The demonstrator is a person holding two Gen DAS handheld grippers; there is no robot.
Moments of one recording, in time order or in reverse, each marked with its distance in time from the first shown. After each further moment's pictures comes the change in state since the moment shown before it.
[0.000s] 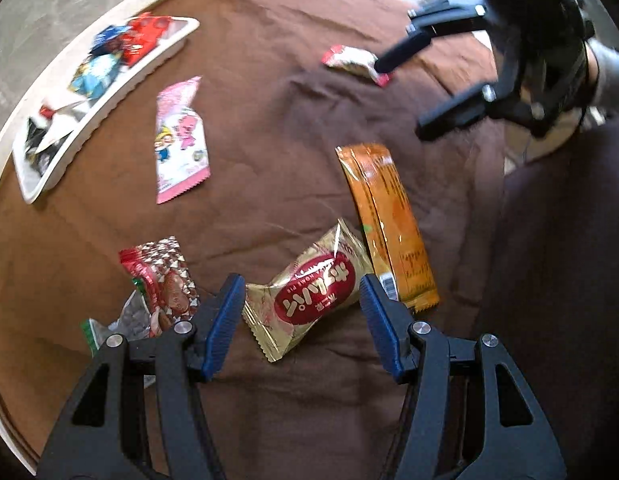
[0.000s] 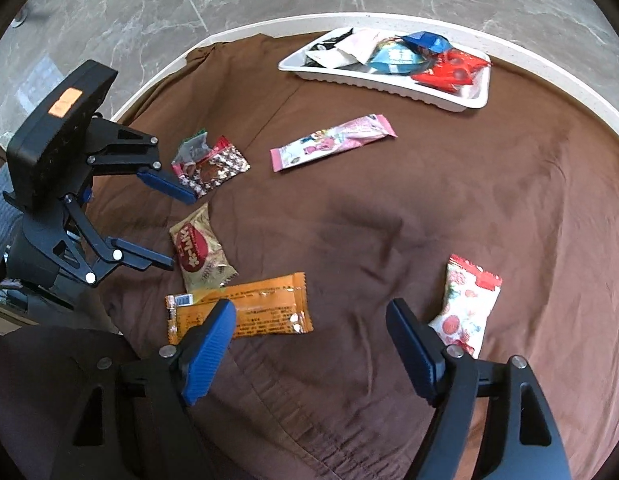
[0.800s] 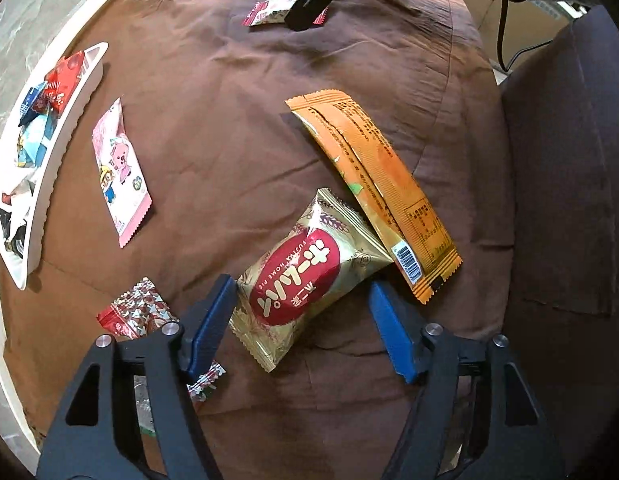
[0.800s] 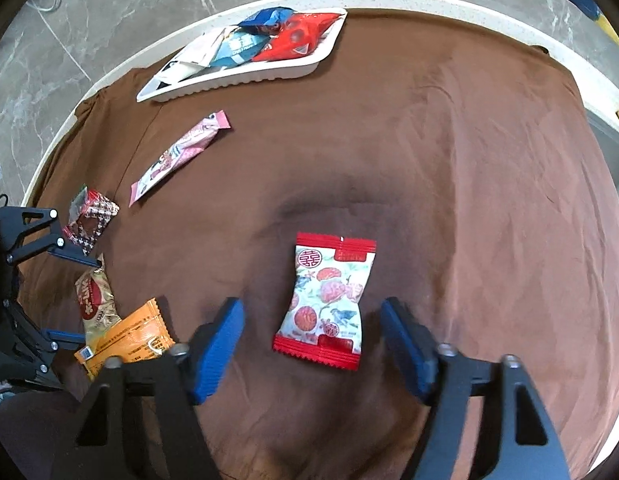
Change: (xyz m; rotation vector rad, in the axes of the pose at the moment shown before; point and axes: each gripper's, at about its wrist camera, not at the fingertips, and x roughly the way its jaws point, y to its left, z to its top) left arm 0.038 -0.020 0.009 0.296 0.123 0.052; right arm 0.010 -0.074 -0.012 0.304 -0.001 -0.194
